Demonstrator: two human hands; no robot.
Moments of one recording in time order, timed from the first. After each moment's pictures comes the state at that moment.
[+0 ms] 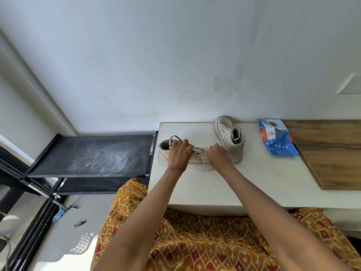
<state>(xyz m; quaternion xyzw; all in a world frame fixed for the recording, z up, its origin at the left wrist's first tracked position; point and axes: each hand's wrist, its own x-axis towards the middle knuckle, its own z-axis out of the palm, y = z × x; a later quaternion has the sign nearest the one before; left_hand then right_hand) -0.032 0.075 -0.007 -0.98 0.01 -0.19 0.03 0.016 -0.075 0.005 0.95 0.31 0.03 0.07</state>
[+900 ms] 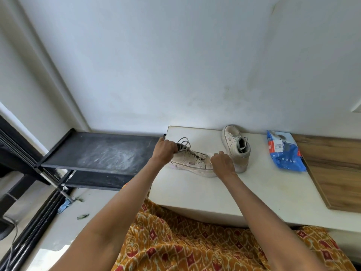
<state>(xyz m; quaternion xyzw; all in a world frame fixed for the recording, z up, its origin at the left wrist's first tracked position) -0.033 0.143 0.018 -0.99 -0.07 -0.07 -0.03 0.017 -0.073 0.001 0.95 0.30 0.04 0.06</state>
